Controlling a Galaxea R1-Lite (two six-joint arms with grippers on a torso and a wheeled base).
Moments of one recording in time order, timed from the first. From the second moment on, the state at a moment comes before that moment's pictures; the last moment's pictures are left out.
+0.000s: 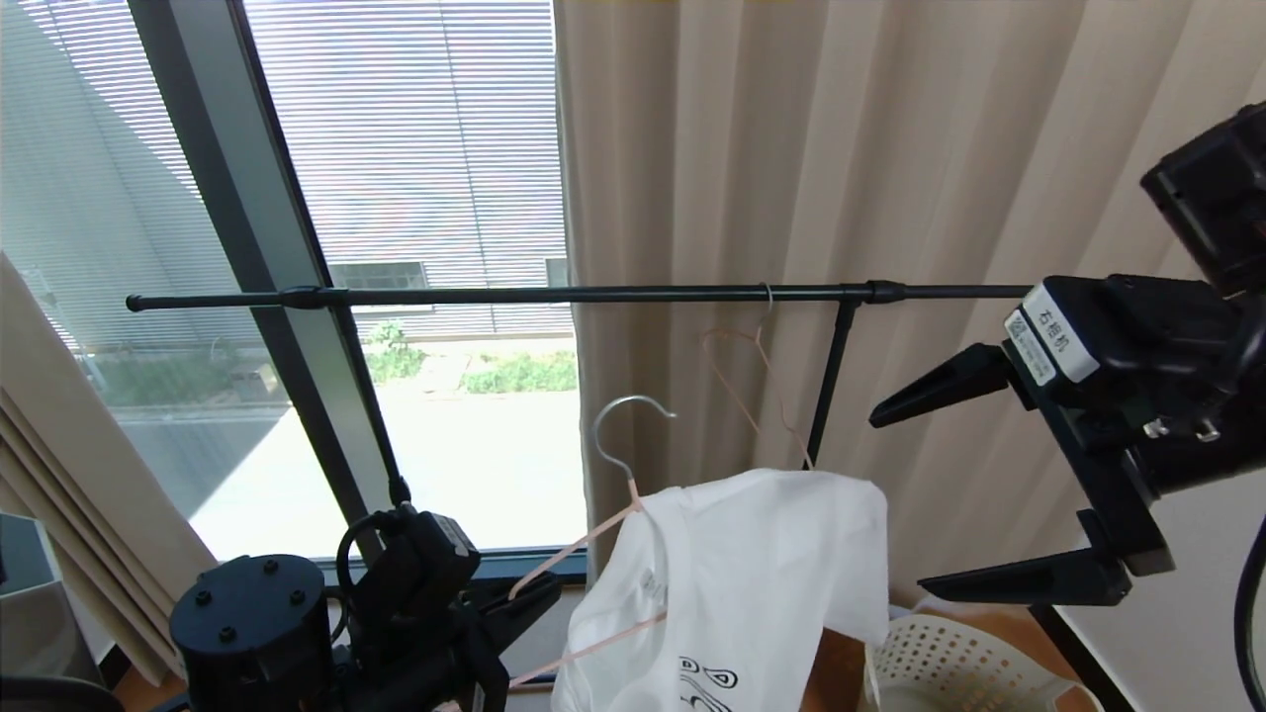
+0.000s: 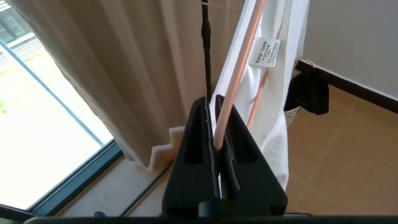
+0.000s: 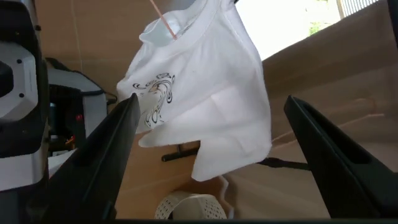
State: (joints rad) left arm -0.61 1.89 -0.07 -1.57 -0.19 0.13; right arm 0.44 1.54 -1.42 0.81 0.50 -0.97
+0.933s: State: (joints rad) left arm -0.67 1.87 -0.05 -1.57 -0.20 0.16; right arm 0.45 1.91 -1.64 0.99 0.60 -1.08
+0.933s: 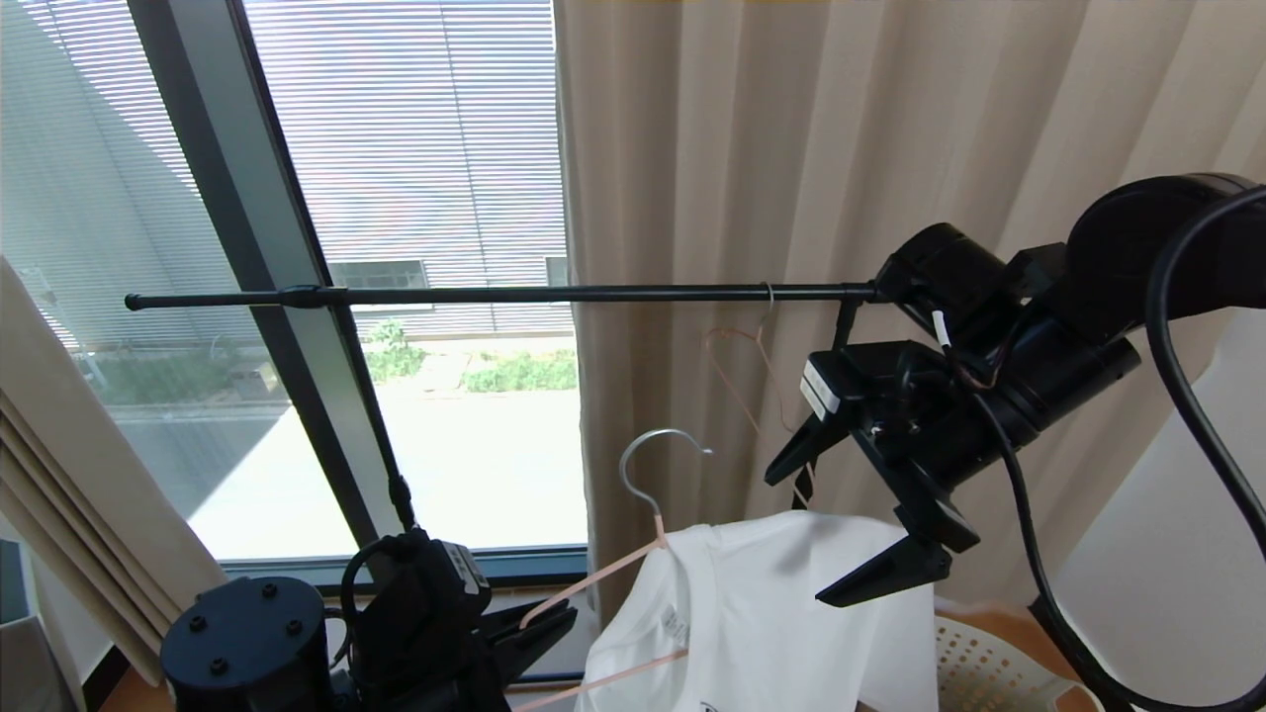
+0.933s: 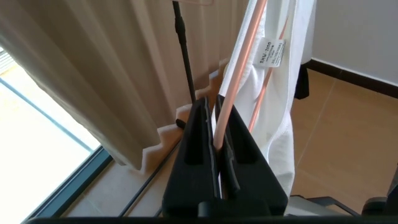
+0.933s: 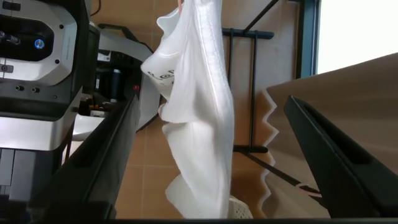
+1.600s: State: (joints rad) left arm -0.67 1.84 -0.05 -1.57 -0.20 0.16; right arm 0.48 1.97 -1.64 0.97 0.60 -1.07
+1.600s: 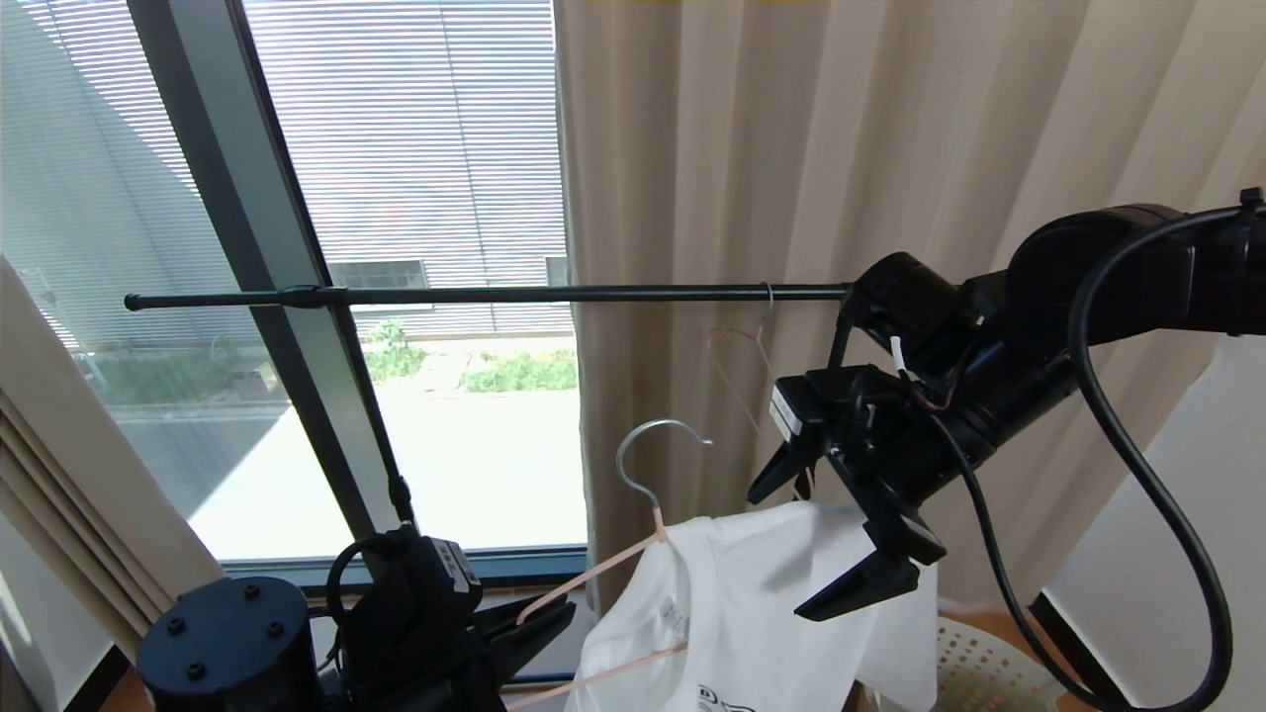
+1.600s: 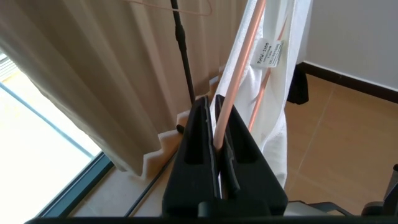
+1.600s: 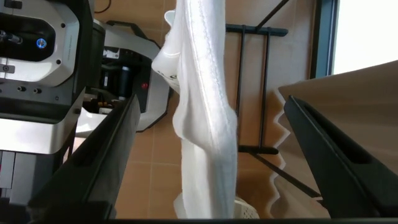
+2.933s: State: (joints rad) left arm -0.67 1.83 -0.05 -1.57 -0.20 0.16; right arm 0.48 2.00 -1.64 0.94 0.60 -1.05
